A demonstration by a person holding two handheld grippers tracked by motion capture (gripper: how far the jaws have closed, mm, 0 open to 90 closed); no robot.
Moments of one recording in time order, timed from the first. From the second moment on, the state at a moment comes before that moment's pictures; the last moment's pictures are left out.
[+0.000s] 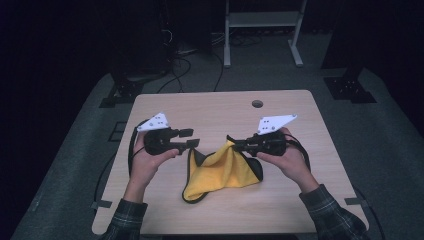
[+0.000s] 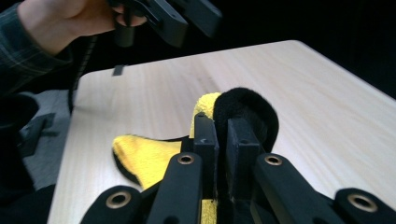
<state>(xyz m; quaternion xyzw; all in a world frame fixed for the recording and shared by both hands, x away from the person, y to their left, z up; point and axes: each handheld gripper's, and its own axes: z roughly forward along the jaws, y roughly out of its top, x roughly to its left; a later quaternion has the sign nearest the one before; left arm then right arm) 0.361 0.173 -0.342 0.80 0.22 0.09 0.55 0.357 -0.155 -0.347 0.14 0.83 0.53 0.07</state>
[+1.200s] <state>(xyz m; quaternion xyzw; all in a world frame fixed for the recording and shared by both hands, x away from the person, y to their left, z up) 0.370 0.199 -0.365 0.81 0.24 0.08 0.52 0.385 -0.199 -0.397 0.21 0.84 0.50 0.08</state>
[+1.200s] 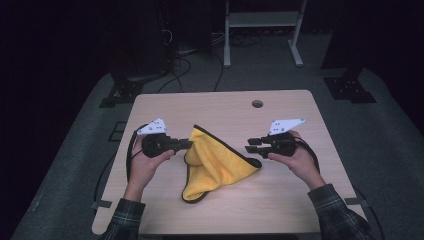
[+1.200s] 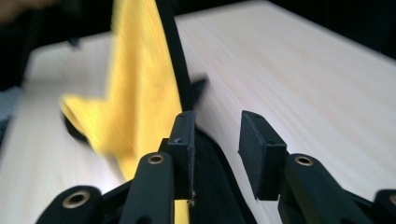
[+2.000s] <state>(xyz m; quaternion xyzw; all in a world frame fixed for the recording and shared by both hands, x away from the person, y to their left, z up) 0.381 0.239 -0.375 0.79 0.30 0.09 0.53 0.415 -0.210 -0.455 0.24 0.86 0.44 0.04</state>
